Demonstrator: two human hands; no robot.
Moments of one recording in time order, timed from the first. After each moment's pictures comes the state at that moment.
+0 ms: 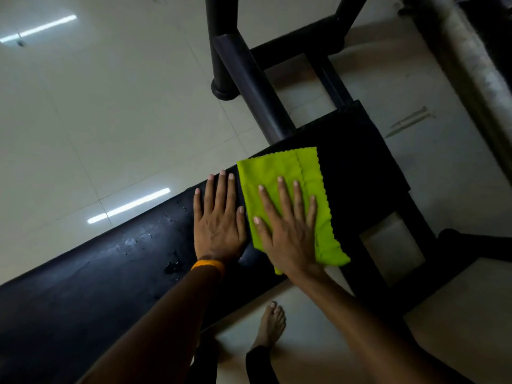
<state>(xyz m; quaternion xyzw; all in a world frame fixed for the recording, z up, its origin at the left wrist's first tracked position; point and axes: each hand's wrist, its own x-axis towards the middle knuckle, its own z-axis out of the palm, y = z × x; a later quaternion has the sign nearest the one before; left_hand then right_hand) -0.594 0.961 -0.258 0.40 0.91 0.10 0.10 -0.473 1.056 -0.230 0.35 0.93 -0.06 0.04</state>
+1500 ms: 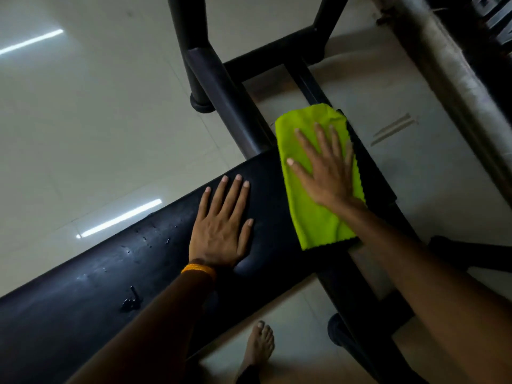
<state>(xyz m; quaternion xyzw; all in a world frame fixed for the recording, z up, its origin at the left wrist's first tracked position) -0.591 1.026 -0.256 0.54 0.83 0.10 0.08 -0.485 1.270 -0.232 0.38 0.92 -0.05 0.05</state>
